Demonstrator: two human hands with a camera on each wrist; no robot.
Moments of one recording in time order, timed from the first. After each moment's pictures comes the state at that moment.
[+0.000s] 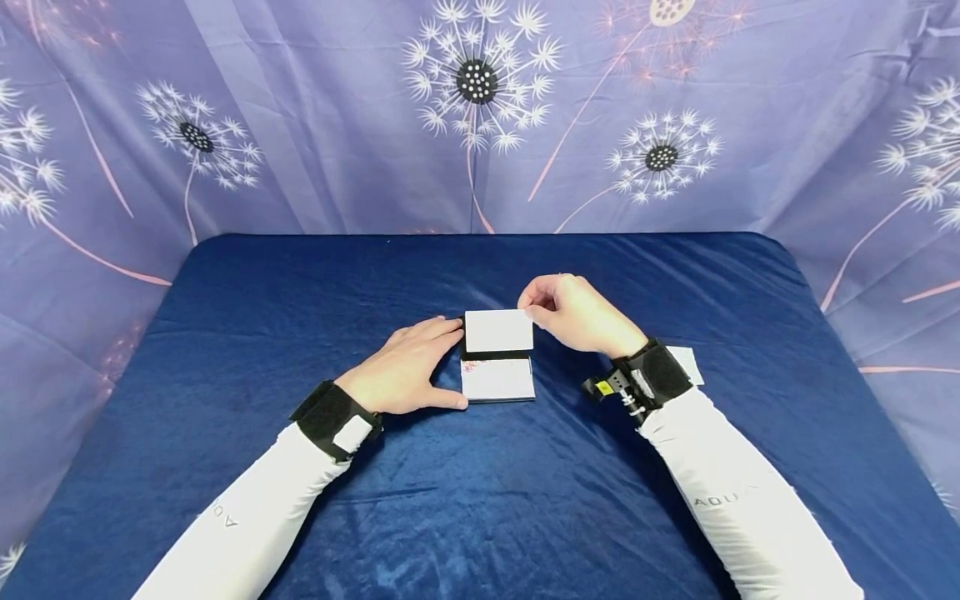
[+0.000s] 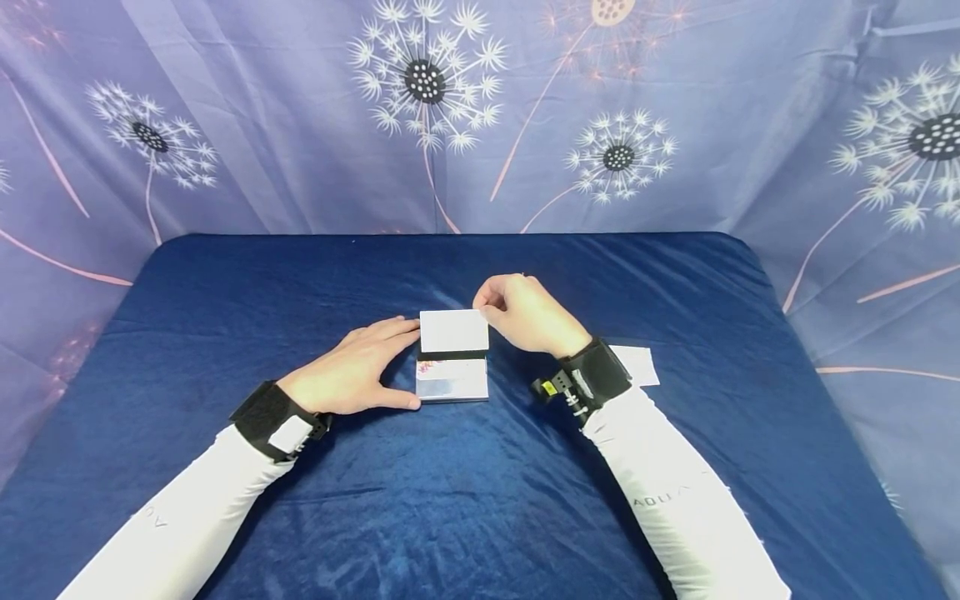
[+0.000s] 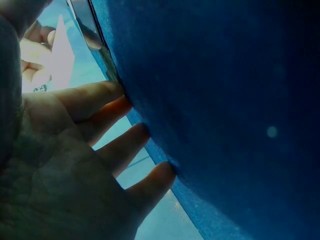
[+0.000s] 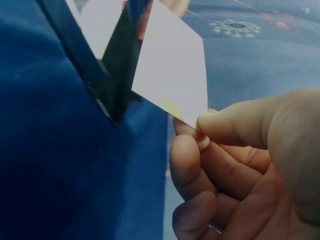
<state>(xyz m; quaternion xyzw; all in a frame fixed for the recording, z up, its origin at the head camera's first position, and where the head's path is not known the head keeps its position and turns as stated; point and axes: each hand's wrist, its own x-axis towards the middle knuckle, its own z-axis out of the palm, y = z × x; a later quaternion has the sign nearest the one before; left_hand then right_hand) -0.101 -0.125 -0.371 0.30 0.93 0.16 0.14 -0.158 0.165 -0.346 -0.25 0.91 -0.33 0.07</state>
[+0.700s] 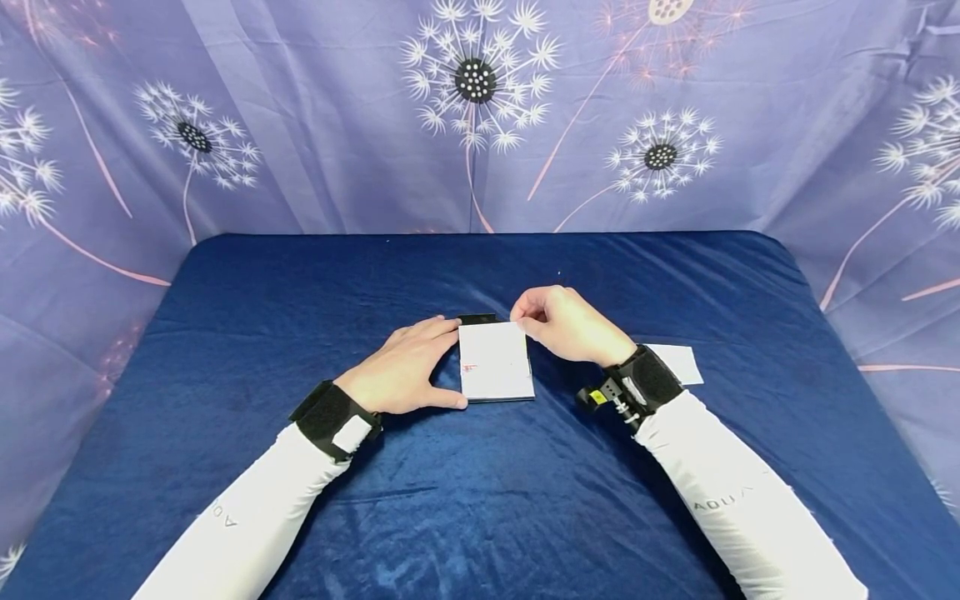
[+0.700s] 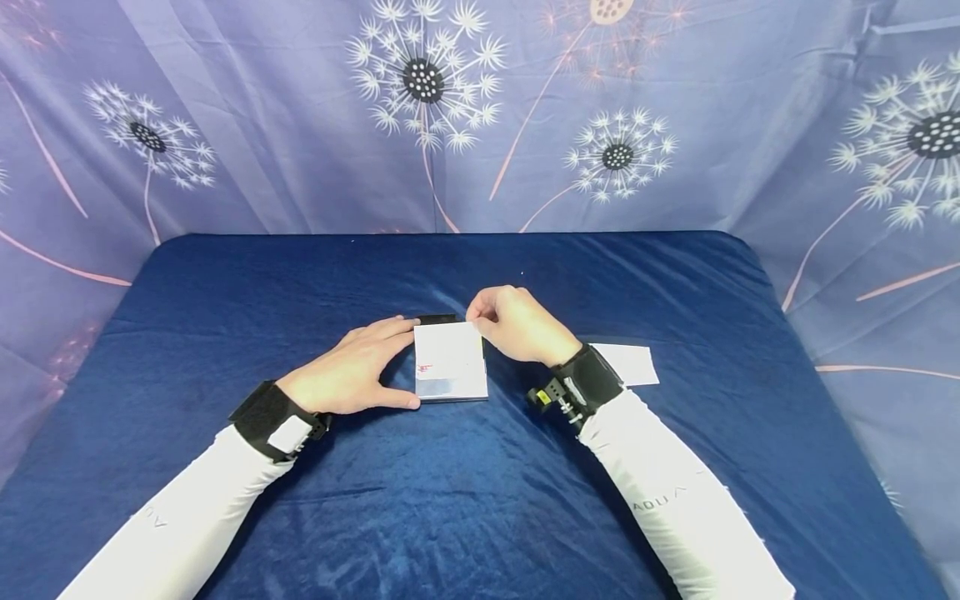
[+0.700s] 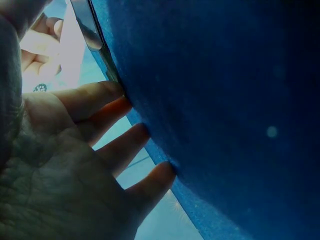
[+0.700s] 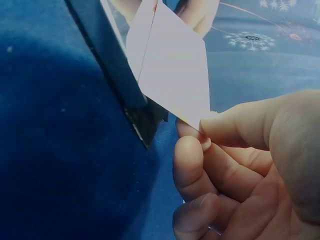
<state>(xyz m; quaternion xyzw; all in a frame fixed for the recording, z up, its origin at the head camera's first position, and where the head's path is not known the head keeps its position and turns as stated) -0.102 -0.125 -0.371 0.31 0.93 0.17 0.13 -0.151 0.159 -0.359 -0.27 0.90 -0.34 0.08</state>
